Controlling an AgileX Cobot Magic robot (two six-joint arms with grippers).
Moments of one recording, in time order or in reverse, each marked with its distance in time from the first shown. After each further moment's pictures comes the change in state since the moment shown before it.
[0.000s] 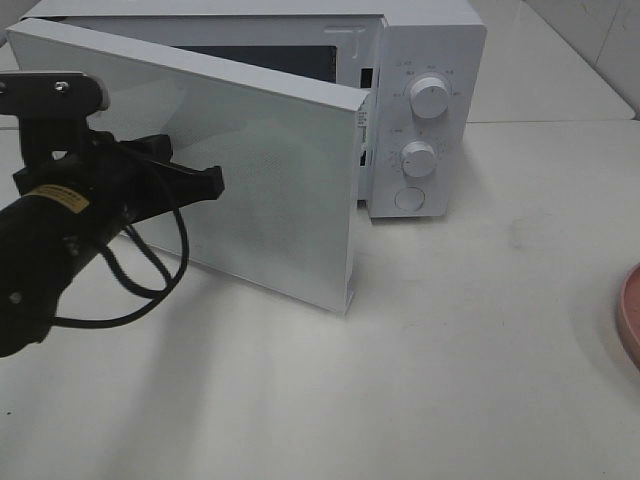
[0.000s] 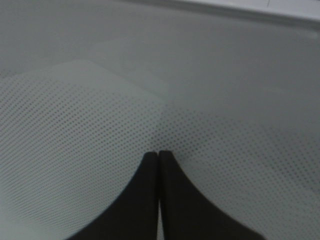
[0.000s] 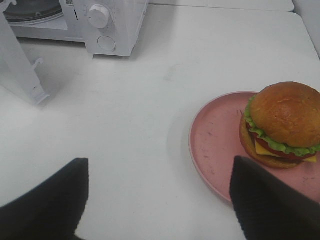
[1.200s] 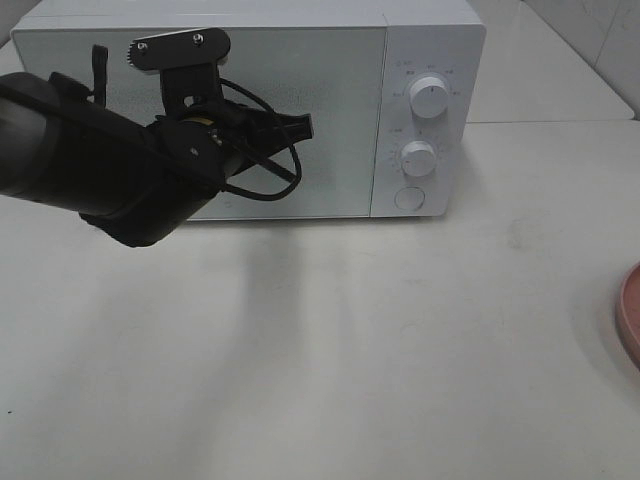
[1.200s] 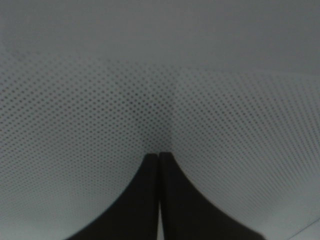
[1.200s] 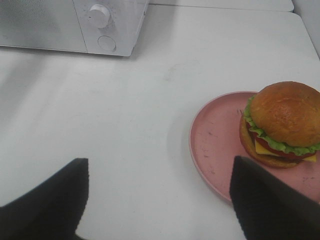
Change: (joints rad) left arm -0.018 0.258 -0.526 -0.466 0.272 0.344; right arm 0.000 0.000 0.000 0.000 0.000 0.000
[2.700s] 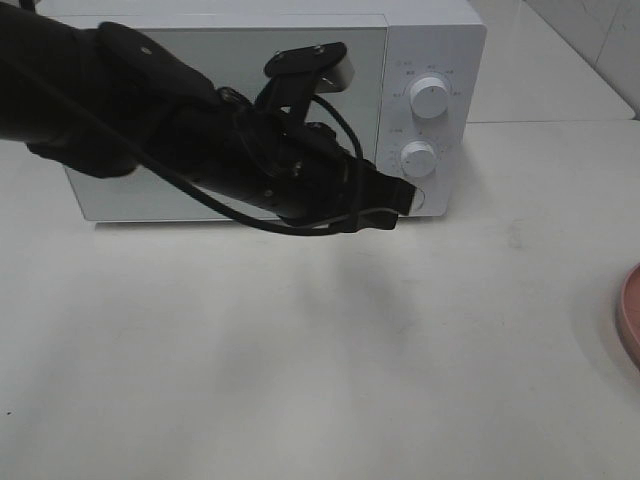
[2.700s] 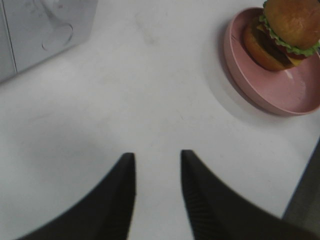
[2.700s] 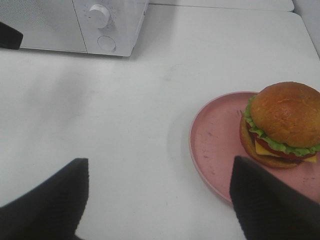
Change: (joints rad) left arm 0.003 -0.166 -0.035 -0.109 1.029 0.371; right arm 0.000 0.000 0.000 0.000 0.000 0.000
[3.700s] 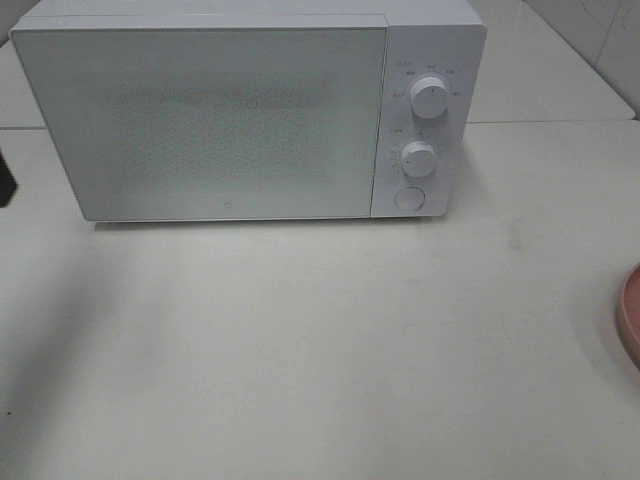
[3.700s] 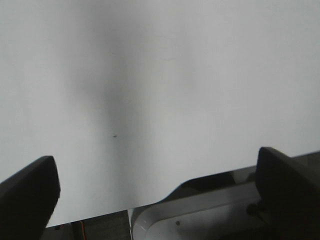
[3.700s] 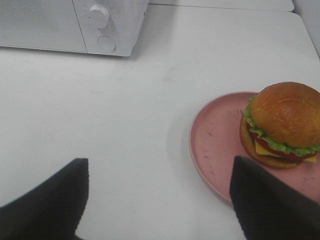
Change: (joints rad) left arm 0.667 -0.471 -0.004 1.000 0.862 -0.876; right arm 0.000 0.000 0.000 0.000 0.000 0.000
